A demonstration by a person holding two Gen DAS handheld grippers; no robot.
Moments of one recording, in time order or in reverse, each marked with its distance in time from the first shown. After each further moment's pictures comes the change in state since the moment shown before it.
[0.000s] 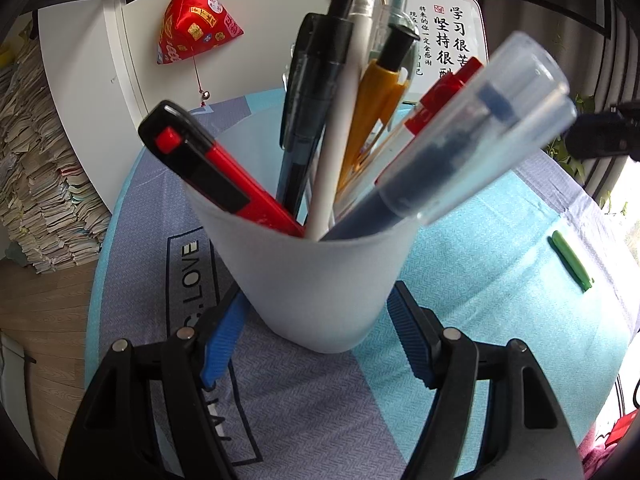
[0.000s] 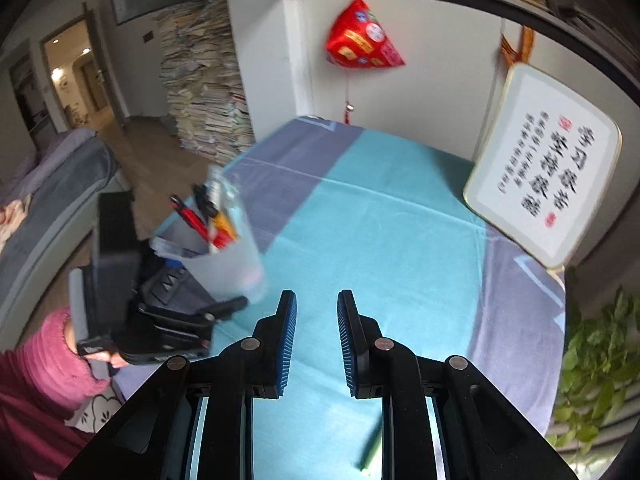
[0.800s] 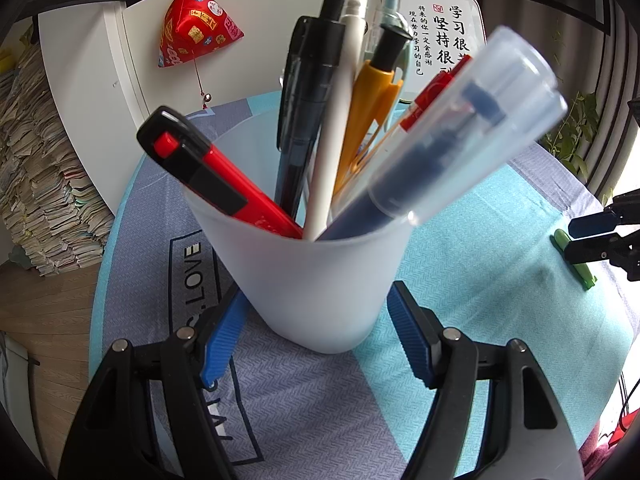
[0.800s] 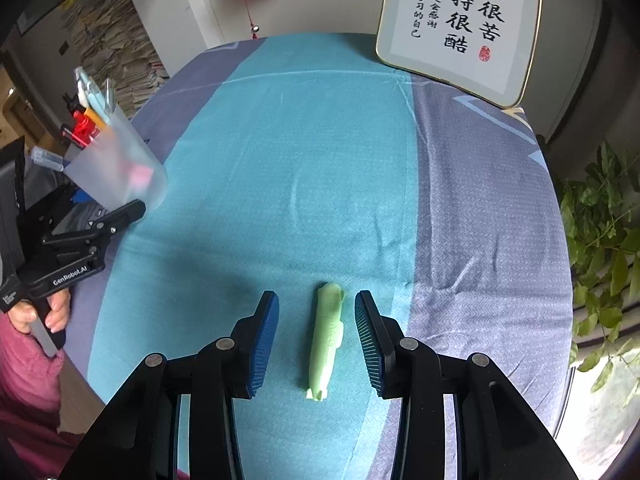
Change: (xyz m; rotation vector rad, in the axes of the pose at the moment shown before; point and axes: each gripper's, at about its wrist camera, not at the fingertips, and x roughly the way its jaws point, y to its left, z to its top) left arm -0.002 -0.005 -0.002 0.011 -0.004 0.014; right arm 0.036 -0.037 -0.072 0.195 0.183 -0.059
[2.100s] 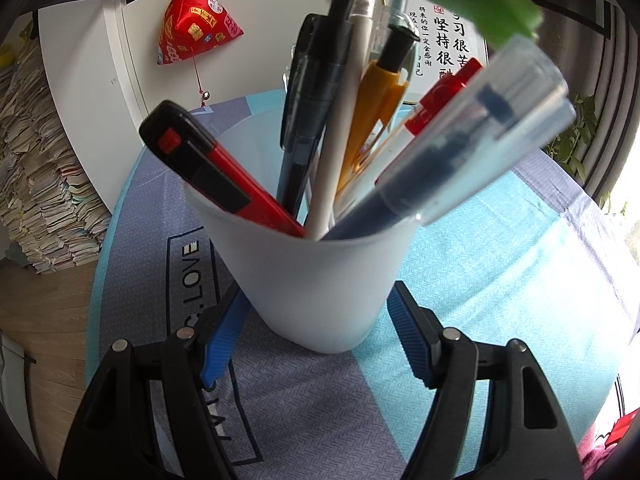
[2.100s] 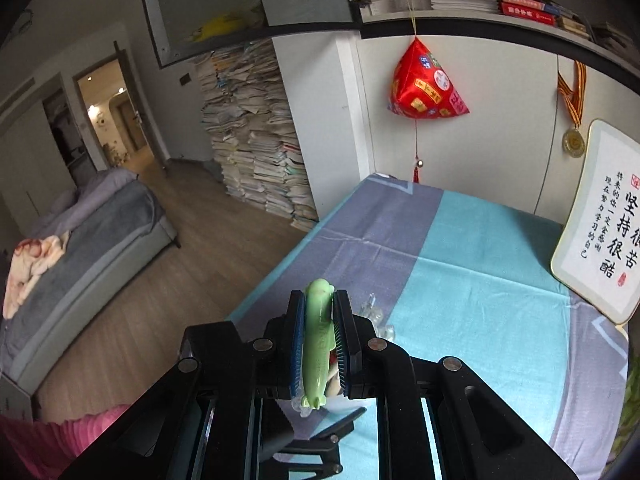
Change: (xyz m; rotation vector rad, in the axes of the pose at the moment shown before) left arm 0.002 0.001 0.001 -0.011 0.003 -0.013; right arm -0.054 0.161 0.110 -0.238 -0.366 0.296
